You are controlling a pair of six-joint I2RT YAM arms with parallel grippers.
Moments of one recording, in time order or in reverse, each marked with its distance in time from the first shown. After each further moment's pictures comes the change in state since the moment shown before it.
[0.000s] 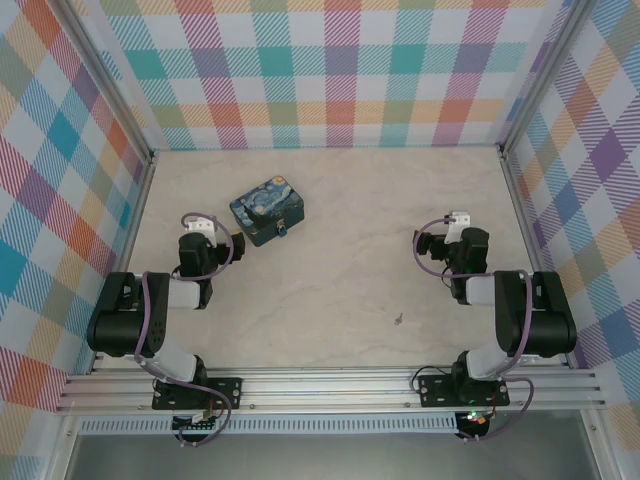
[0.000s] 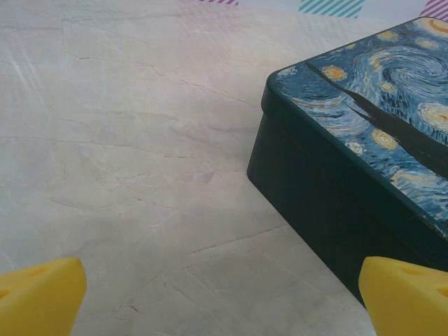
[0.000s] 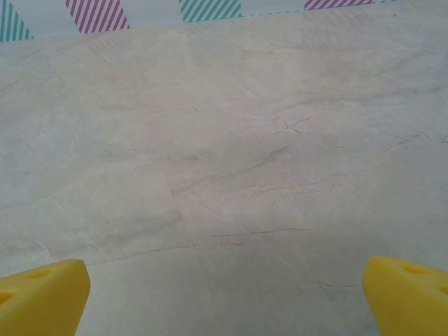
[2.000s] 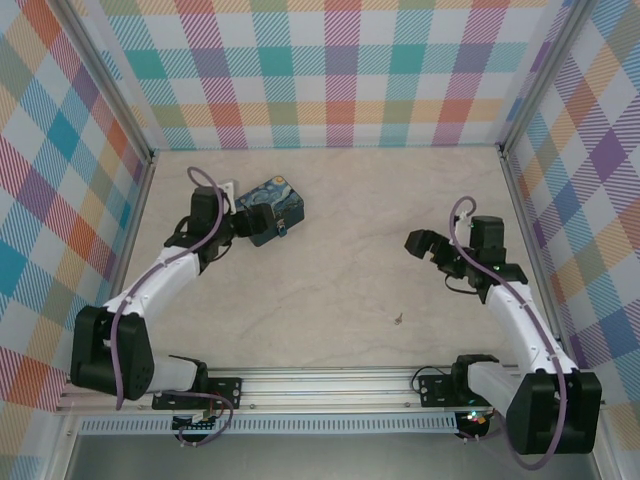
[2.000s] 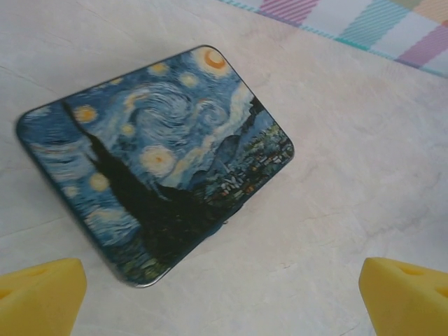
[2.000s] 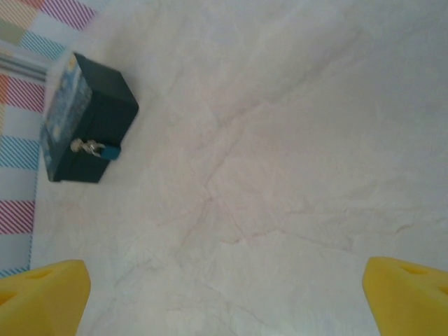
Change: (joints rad) left arm -0.201 -0.204 0.499 -0.902 0.166 -0.290; right arm 0.071 -0.509 0.267 -1.154 -0.330 0.449
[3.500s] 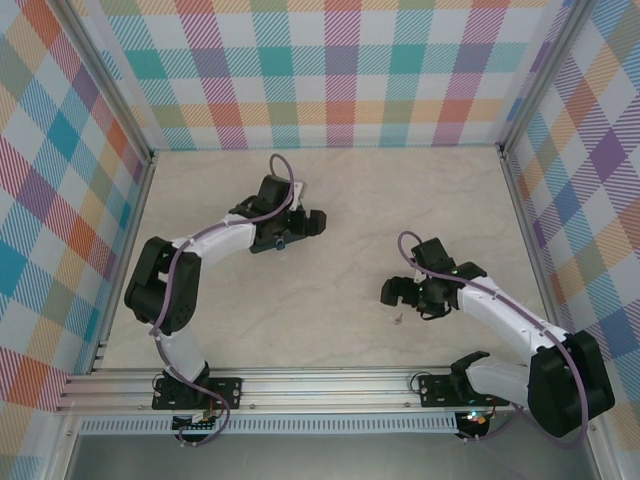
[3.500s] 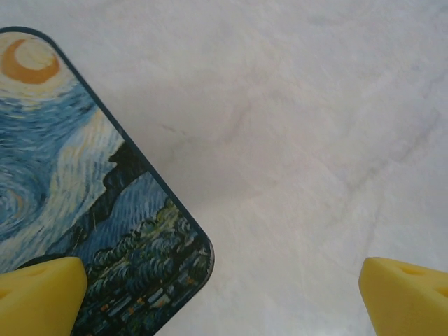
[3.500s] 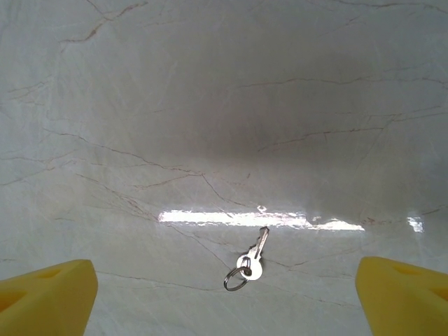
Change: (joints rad) left arm -0.250 0.413 0.285 -0.048 -0.021 0.125; right arm 0.391 0.117 -0.035 -0.299 0.323 0.081
